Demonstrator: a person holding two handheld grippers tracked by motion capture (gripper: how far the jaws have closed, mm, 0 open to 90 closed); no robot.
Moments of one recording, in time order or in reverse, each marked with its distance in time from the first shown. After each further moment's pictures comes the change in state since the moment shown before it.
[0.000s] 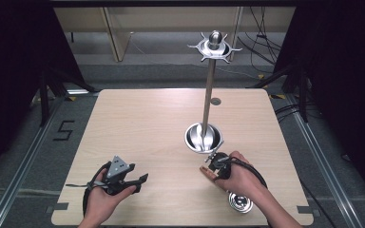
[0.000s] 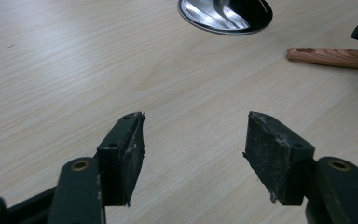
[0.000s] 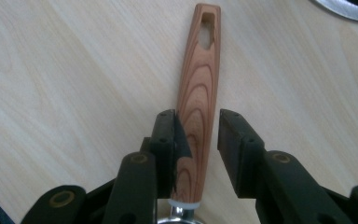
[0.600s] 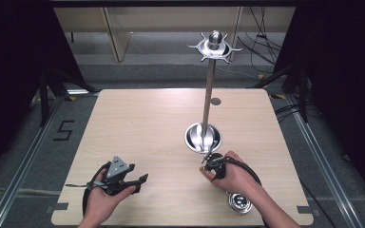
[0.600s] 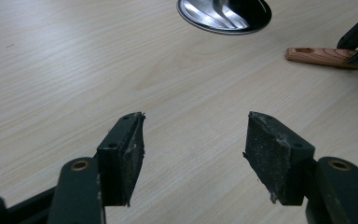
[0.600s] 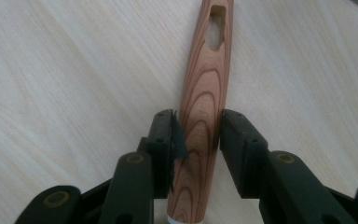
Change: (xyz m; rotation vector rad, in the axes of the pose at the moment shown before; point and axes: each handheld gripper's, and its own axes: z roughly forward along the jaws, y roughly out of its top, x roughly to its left) left arm 0.001 0.000 -0.001 0.010 -0.004 0.011; right arm 0.001 0.009 0.016 0.071 0.013 0.000
